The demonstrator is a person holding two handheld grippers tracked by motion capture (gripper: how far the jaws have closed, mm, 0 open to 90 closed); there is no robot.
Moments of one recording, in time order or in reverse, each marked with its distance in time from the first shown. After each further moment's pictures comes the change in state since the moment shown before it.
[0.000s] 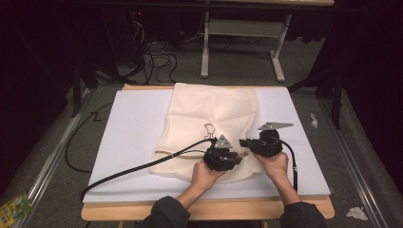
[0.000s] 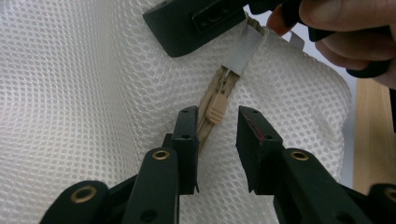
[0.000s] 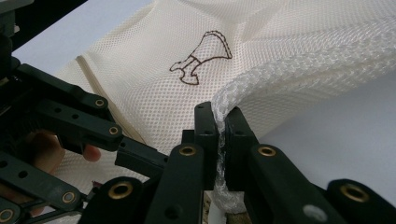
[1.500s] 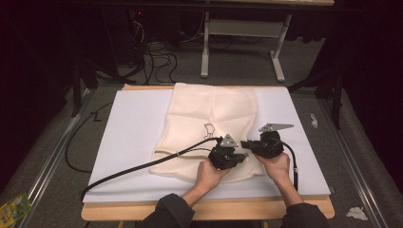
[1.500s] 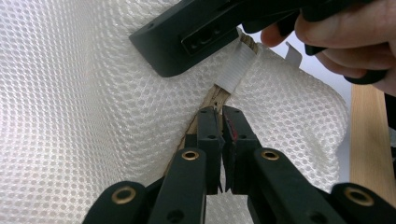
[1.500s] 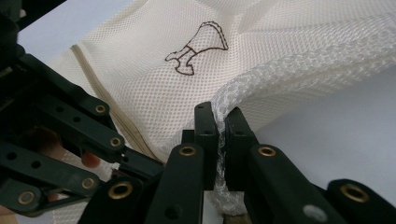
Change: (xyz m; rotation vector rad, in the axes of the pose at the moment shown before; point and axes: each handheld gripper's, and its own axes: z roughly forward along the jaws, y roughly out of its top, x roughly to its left) left arm -0.005 0.008 0.011 0.024 -0.025 0.017; right arm -0.002 -0.004 -0.003 0.021 -0.011 -0.023
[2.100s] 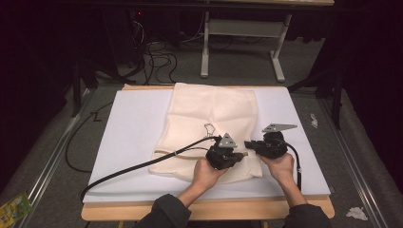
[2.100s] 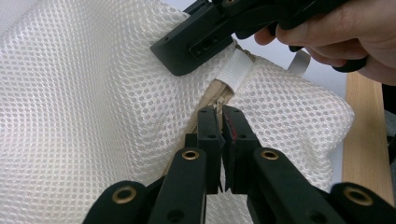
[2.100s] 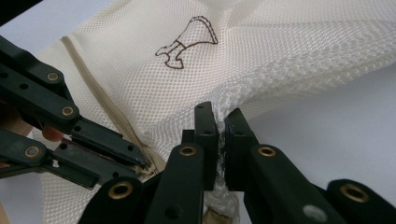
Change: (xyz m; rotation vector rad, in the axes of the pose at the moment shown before) left arm -0.005 0.005 -0.016 -0.006 0.016 0.053; right arm -0.005 -0.003 -0.007 0.015 -0.027 -0.021
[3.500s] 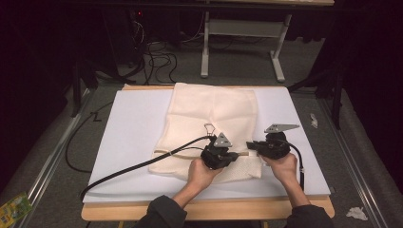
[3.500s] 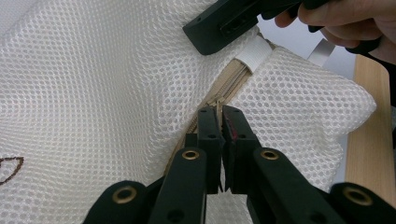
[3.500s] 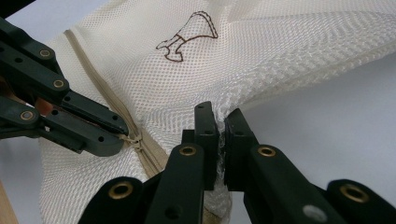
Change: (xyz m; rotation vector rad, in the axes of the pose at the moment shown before) left arm 0.005 -0.004 -0.013 0.030 0.029 -0.010; right arm -0.003 -0.001 -0.006 0.012 0.007 -0.026
